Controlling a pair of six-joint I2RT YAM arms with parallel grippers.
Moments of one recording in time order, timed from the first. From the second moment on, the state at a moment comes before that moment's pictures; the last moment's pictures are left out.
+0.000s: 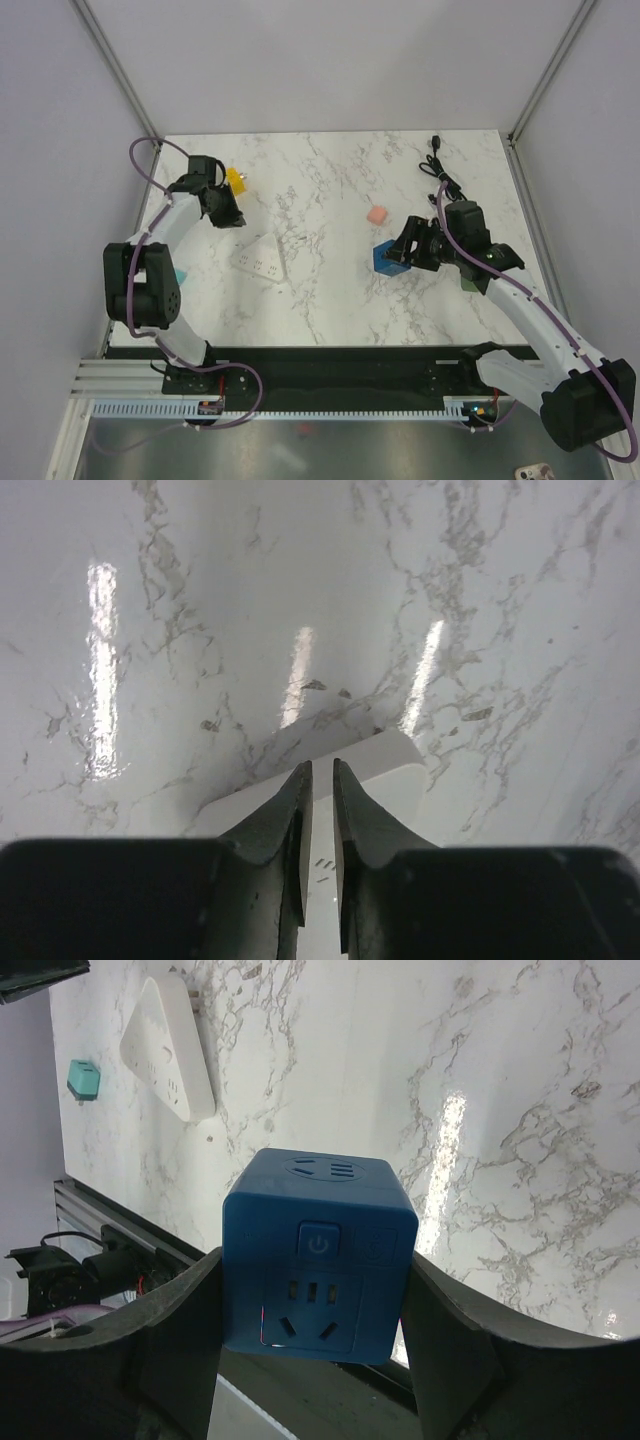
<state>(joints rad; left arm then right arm) -0.05 1.66 1.23 -0.57 0.19 -0.37 0.32 1.03 0.81 -0.50 -0.39 0.59</state>
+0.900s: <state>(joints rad) -0.41 1.74 1.04 -0.66 0.09 -0.47 0.49 0.97 0.83 -0.62 -0.19 0.54</state>
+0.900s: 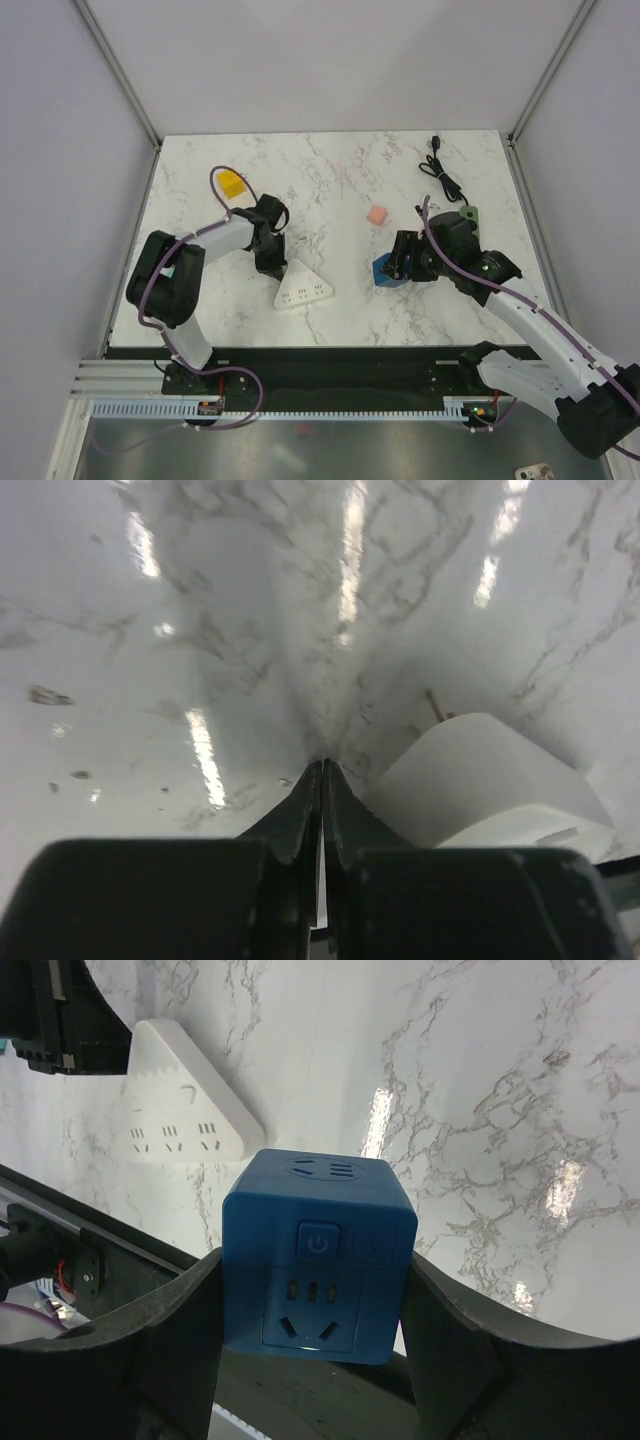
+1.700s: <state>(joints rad) -0.20 1.15 0.97 -0.64 0.36 -0.43 1.16 1.34 0.90 -0.52 0.44 0.82</state>
